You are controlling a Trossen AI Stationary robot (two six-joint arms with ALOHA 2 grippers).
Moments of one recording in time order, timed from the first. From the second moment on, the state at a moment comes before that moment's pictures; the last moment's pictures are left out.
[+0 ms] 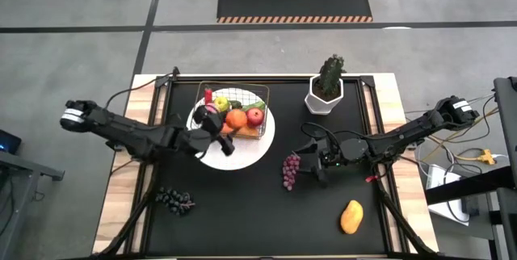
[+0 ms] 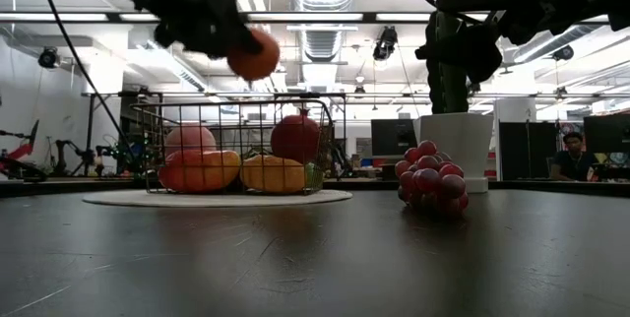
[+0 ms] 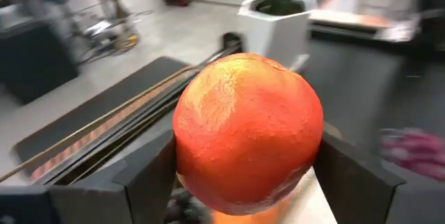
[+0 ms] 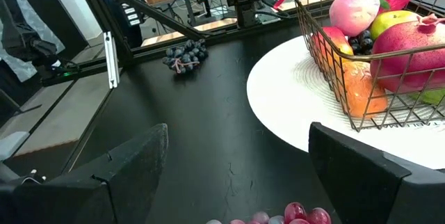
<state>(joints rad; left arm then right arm) -0.18 1.16 0.71 0.00 -0.83 -0.28 0.29 1.14 0.40 0.49 0.21 0.31</state>
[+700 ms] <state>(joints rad) 0.06 1.30 0.63 0.06 -0.84 -0.39 0.29 1.14 0.40 0.50 0.21 0.31</state>
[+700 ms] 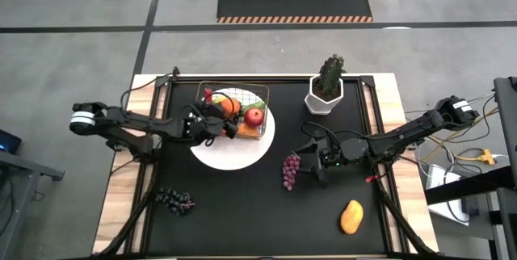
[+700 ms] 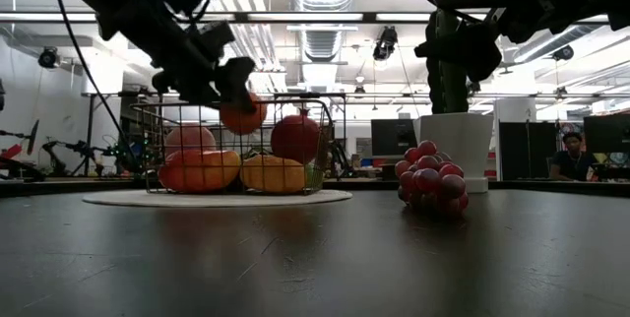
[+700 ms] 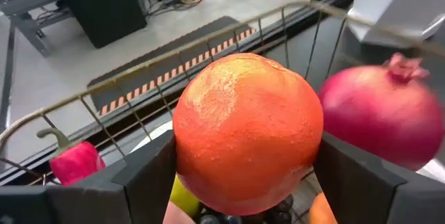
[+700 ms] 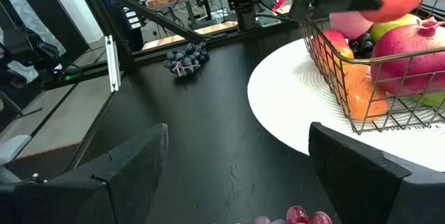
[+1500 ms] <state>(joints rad) 0.07 1.33 0.63 0.07 -0.85 -0.39 0.29 1.14 0.40 0.50 0.21 0.31</state>
